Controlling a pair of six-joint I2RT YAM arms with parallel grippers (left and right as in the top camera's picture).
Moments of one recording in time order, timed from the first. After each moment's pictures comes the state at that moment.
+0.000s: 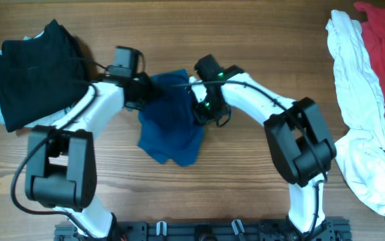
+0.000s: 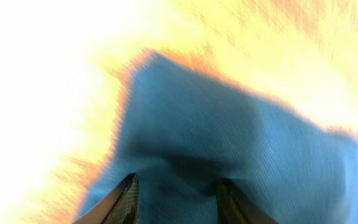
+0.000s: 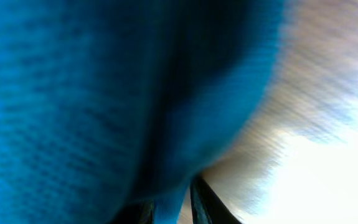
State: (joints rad) left arm -0.15 1.83 1.15 -0.46 0.14 -0.79; right arm 0.56 2.12 1.45 -0.82 -0.34 0.08
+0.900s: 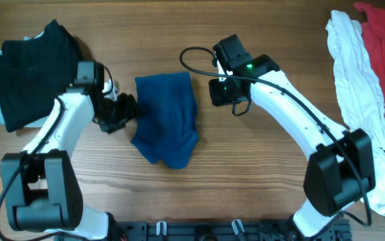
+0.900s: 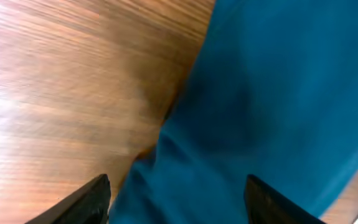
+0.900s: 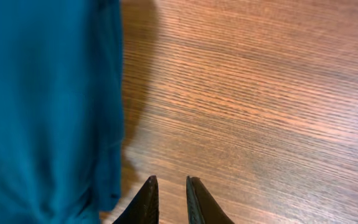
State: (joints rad) left arm 0.02 1.69 1.03 -0.77 0.39 -0.42; right arm 0.47 1.83 1.45 -0.89 -0.07 0.28
